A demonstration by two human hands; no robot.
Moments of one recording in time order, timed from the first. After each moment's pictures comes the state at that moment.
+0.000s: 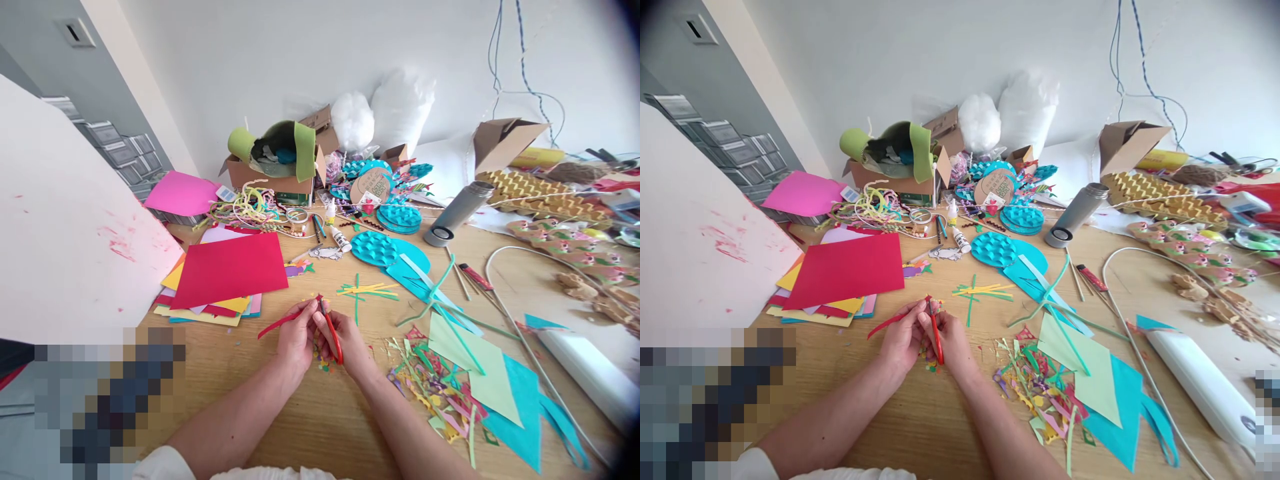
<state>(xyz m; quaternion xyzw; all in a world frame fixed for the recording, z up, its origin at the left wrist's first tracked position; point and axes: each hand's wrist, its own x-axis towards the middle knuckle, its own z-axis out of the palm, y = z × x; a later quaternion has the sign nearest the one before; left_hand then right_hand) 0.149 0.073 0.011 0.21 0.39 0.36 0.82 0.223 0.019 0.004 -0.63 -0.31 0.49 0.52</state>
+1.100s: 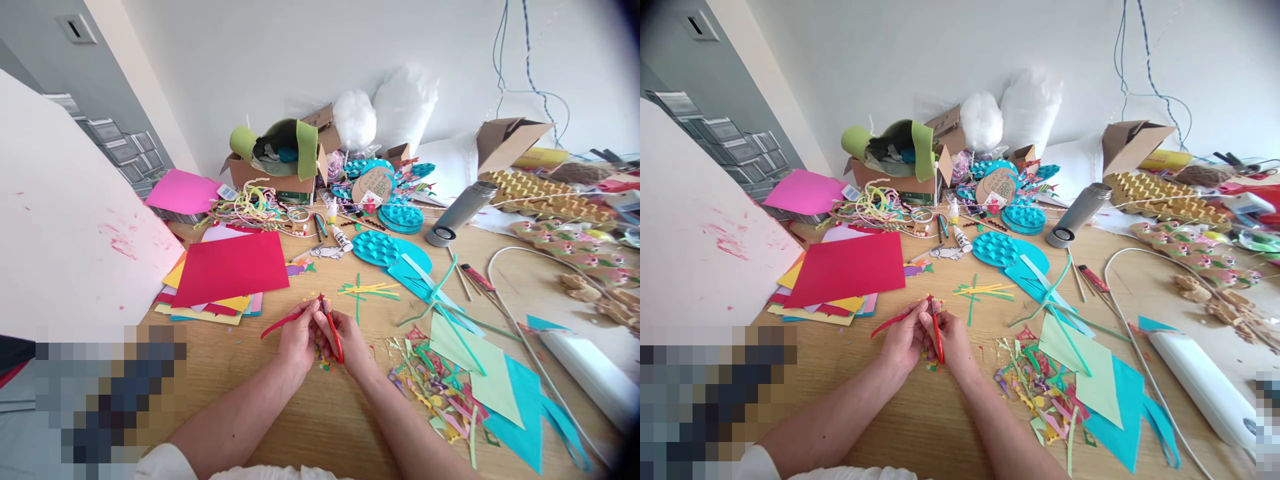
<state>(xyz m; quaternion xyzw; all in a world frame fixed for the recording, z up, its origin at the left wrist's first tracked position) 0.150 0.072 0.008 0.20 0.38 0.35 0.83 0.222 0.021 0.003 -0.63 -0.30 0.49 0.52</state>
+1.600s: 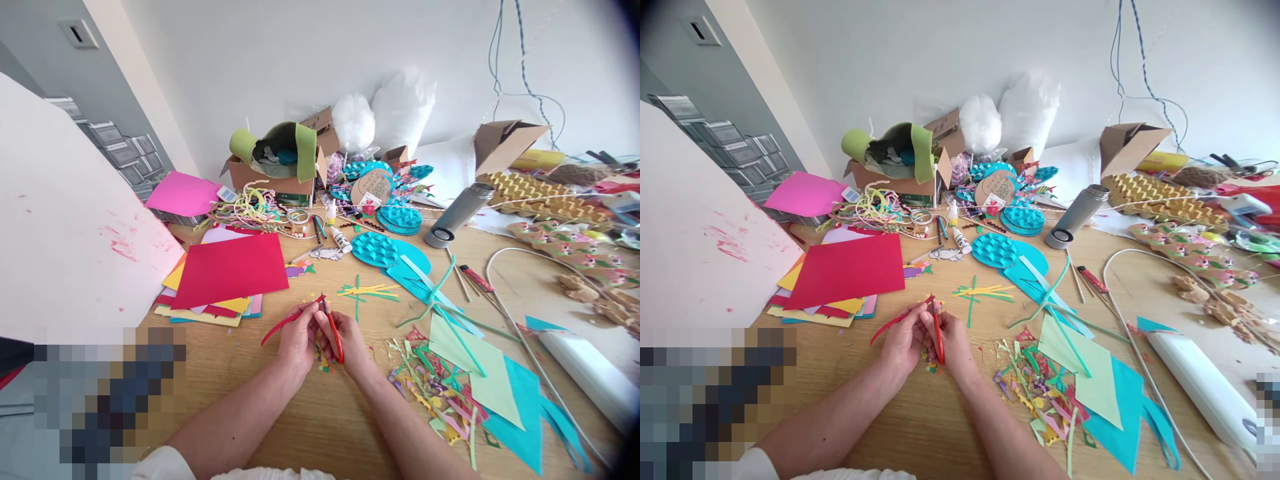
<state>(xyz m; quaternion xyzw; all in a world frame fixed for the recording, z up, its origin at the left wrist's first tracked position) 0.150 0.073 0.003 0.19 0.38 0.39 0.82 0.222 0.020 0.008 -0.64 -0.27 0.49 0.52</state>
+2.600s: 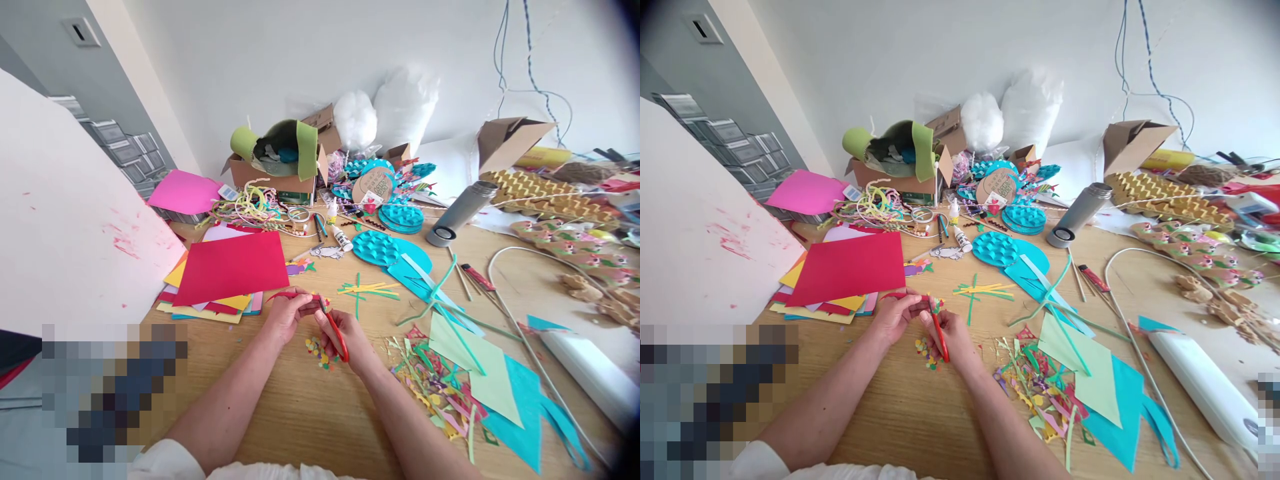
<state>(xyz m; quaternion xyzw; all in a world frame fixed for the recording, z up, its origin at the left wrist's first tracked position) 0.133 0.116 0.005 0.36 0.29 0.32 0.83 0.232 0.017 0.001 -0.65 -0.31 0.51 0.47</state>
